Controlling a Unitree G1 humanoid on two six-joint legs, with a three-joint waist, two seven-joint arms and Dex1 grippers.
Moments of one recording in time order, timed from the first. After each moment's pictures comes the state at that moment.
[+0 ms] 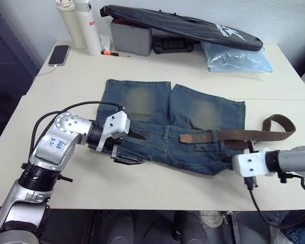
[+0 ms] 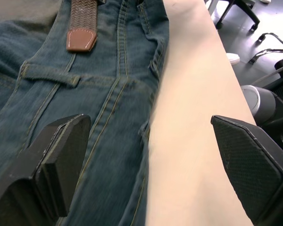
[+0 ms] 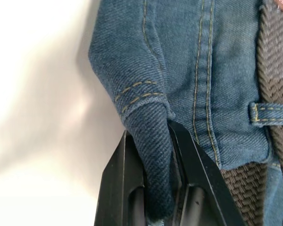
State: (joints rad) left arm -0.60 0.72 -0.21 -0.14 -0.35 0.52 -1.26; right arm -0.14 -1.25 0.15 0.02 0.08 -0.36 1.06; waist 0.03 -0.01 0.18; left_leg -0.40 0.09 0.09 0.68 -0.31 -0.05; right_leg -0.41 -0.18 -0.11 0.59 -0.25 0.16
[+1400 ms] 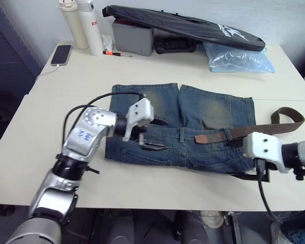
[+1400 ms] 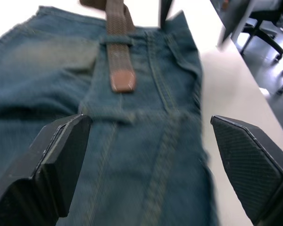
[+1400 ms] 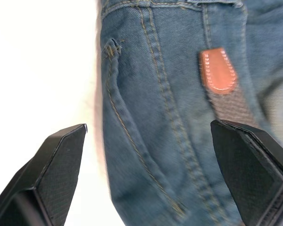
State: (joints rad) left arm -0.79 0.41 -0.28 0.02 -0.26 0.52 -1.04; right arm 0.02 -1.21 -0.18 -0.52 0.39 0.48 1.06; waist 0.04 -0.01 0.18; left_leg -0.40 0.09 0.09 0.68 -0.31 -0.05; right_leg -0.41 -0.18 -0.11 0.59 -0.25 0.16
